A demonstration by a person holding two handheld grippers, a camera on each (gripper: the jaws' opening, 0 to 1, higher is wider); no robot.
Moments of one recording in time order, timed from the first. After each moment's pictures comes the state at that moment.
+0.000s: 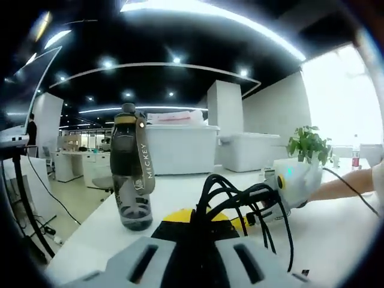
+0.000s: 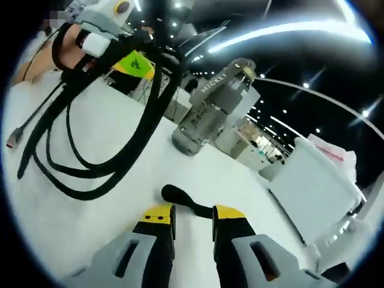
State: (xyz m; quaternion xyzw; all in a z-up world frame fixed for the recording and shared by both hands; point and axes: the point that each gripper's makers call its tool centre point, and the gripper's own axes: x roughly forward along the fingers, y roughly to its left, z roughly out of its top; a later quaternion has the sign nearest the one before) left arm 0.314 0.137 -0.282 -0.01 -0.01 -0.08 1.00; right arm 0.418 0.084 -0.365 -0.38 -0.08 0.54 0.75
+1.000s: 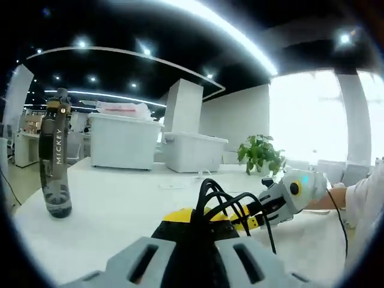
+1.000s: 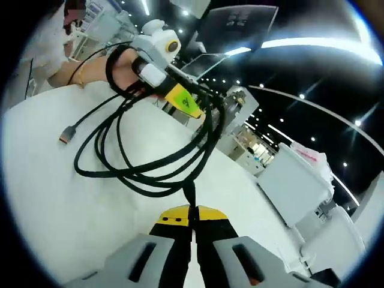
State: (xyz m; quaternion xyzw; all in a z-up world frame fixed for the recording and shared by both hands) left arm 0.296 -0.014 -0.279 -0.08 0.01 -0.27 0.96; right arm 0.318 -0.096 -0.350 -0.37 -0.10 0.53 0.75
